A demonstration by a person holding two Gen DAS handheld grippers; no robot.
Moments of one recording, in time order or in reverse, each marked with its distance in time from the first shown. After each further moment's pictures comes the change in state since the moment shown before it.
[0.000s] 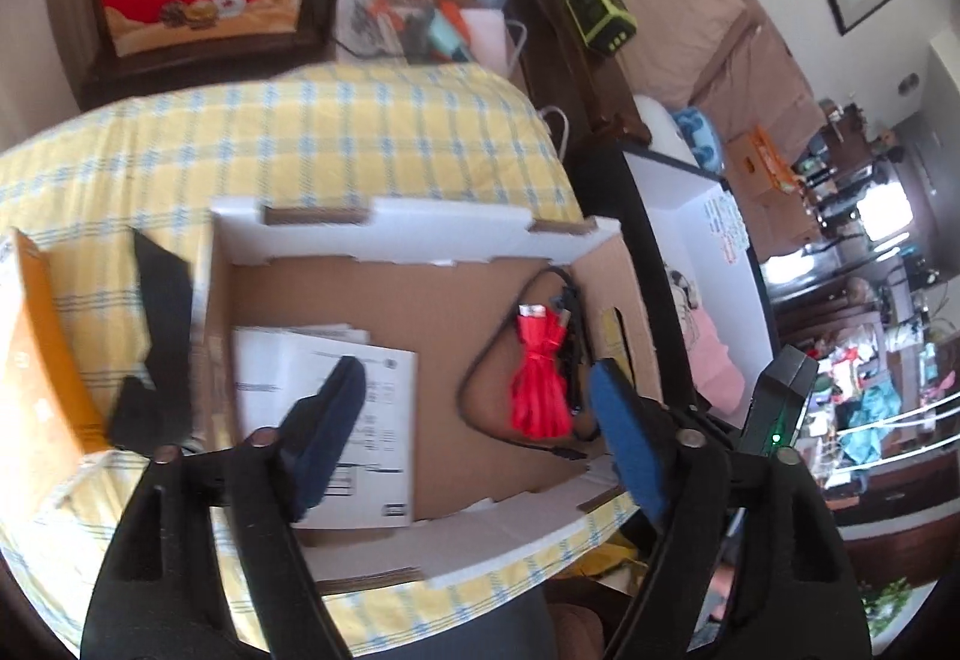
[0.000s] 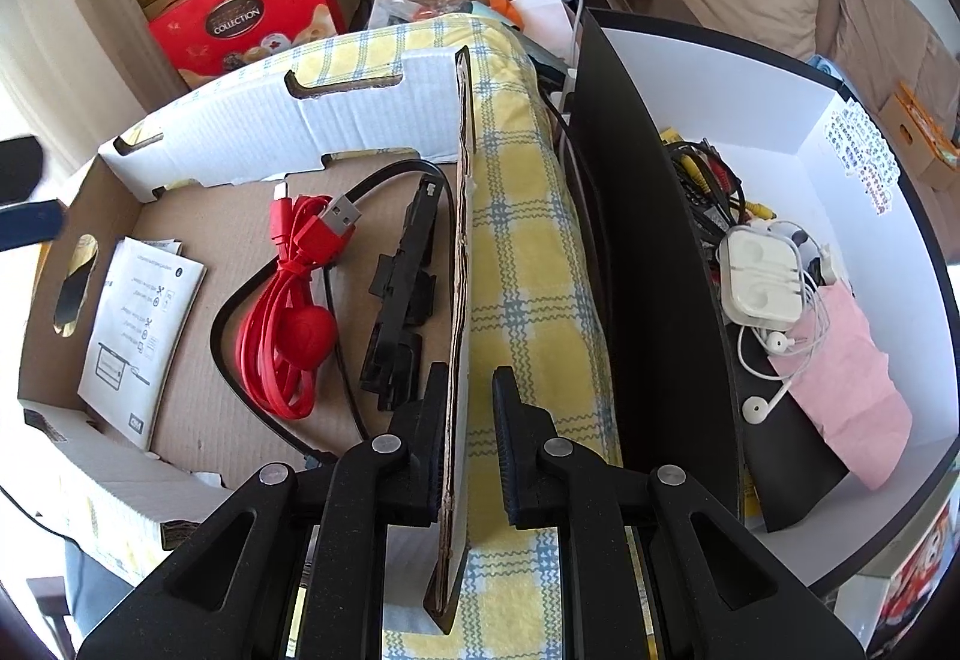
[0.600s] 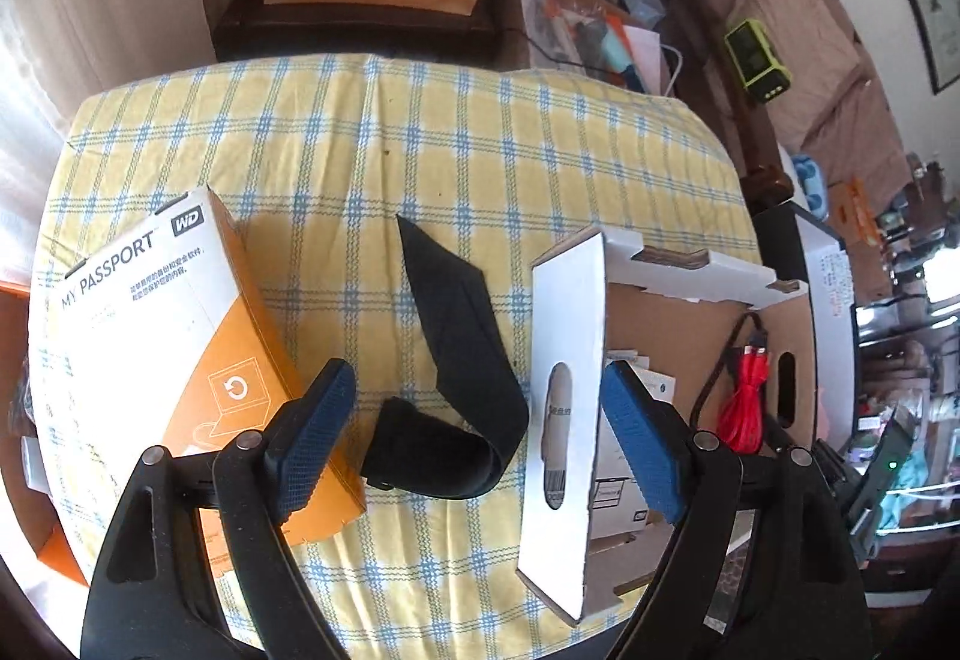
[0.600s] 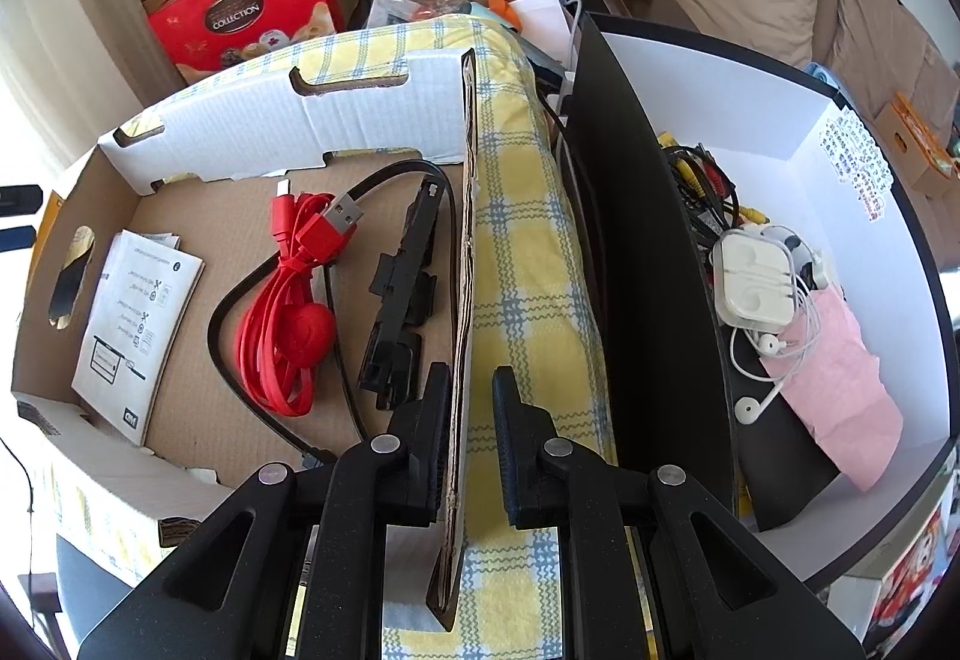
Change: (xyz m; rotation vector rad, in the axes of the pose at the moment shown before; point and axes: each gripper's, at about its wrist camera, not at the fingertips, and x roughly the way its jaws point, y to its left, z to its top) left arm -0.008 0.142 0.009 -0.154 0.046 0.164; right arm -0.001 0.003 0.000 -0.011 0.000 -0.021
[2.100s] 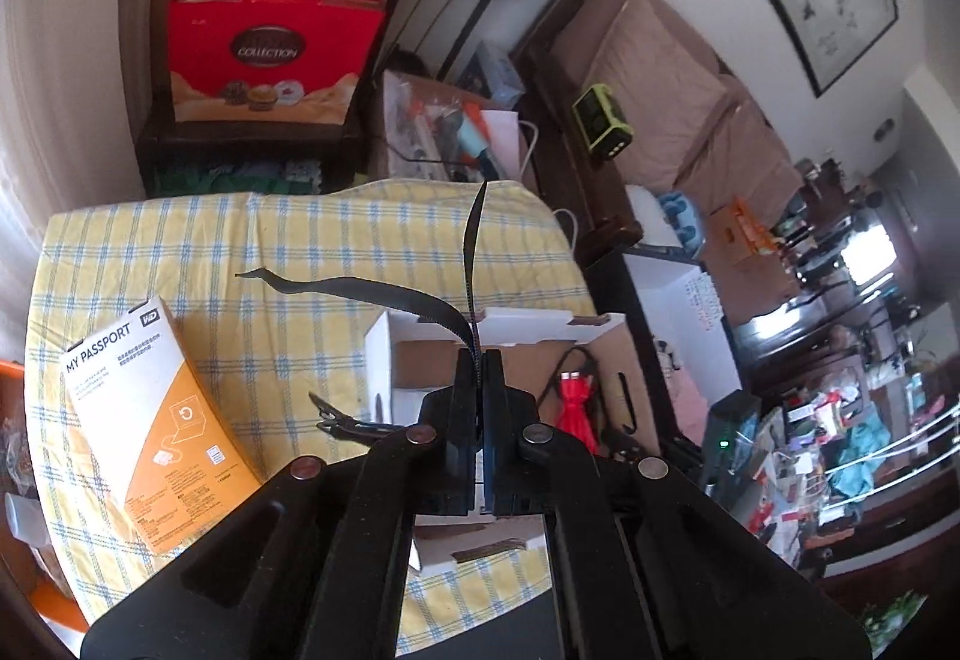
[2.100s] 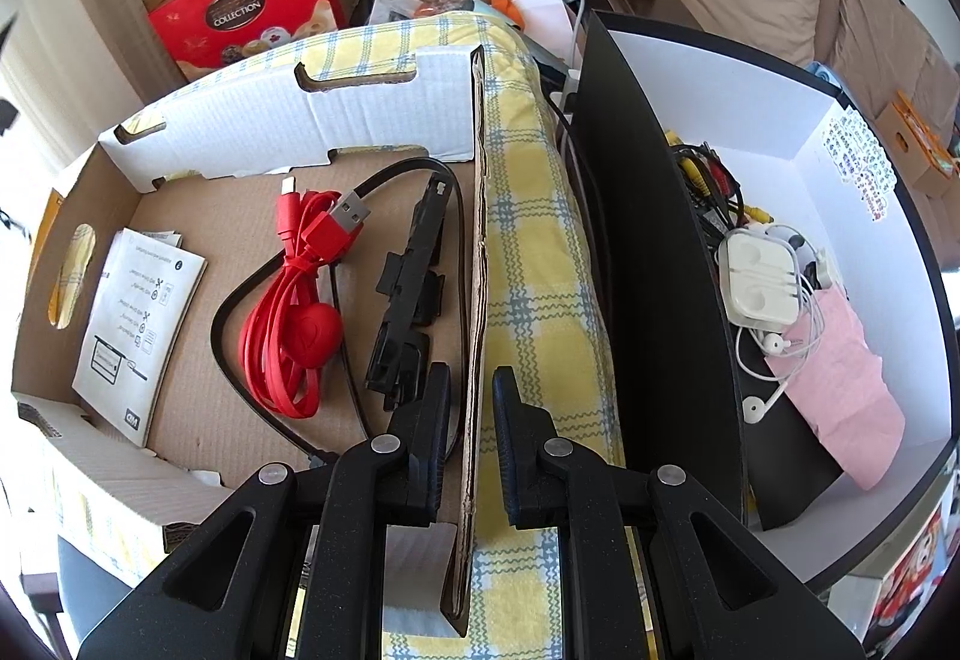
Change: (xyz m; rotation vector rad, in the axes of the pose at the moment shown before) left arm -0.113 -0.065 -0.007 0.139 -0.209 -0.235; right arm 0.002 0.005 0.000 -0.001 0.007 0.000
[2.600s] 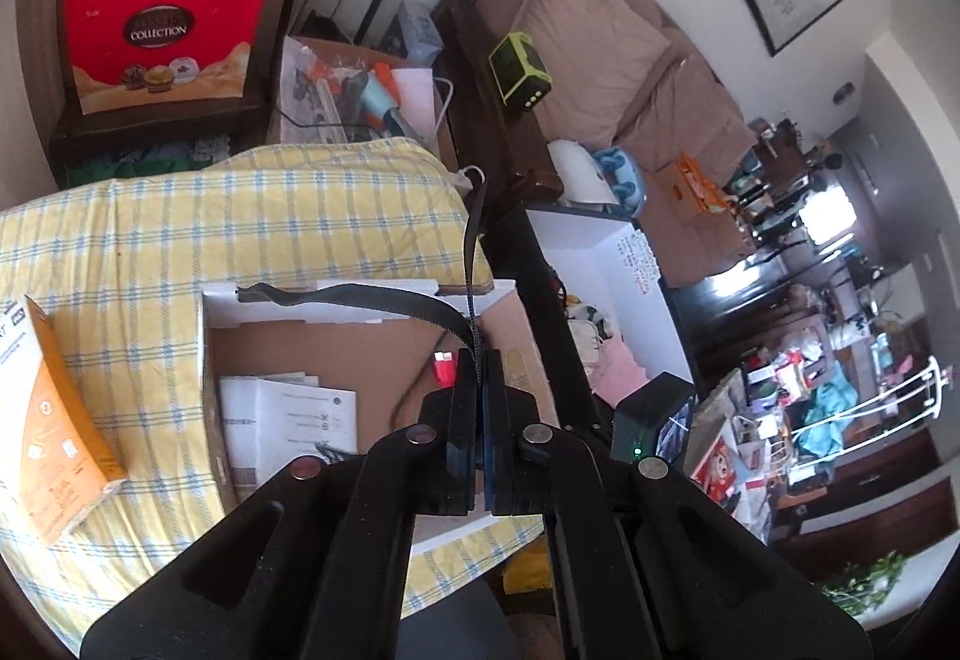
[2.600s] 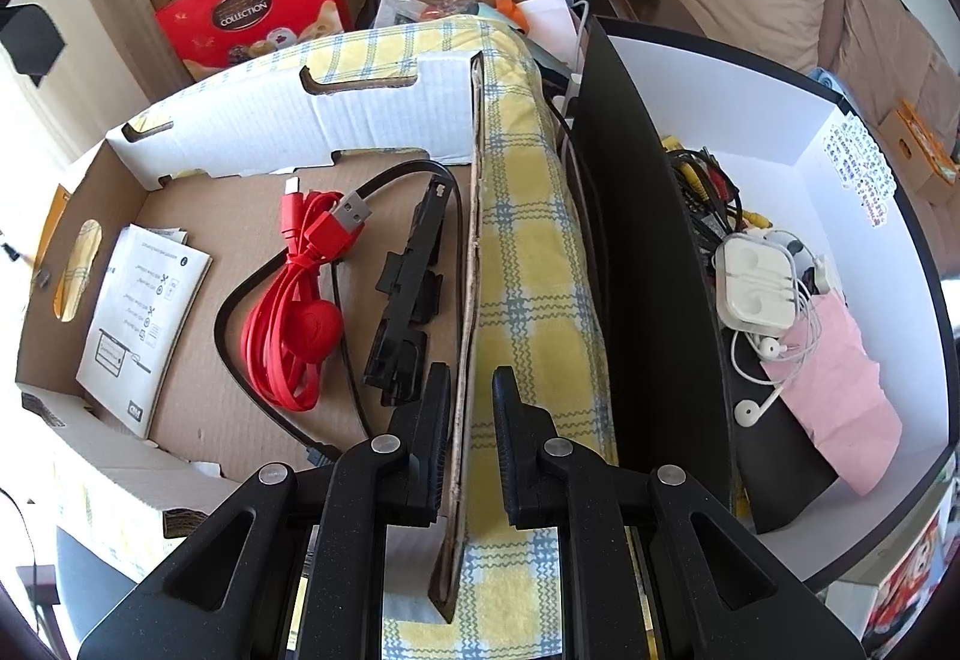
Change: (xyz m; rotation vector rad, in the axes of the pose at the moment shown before) left arm 0.060 -0.081 -0.009 0.036 0.098 -0.110; right arm -0.004 -0.001 0.001 -0.010 -0.005 0.006
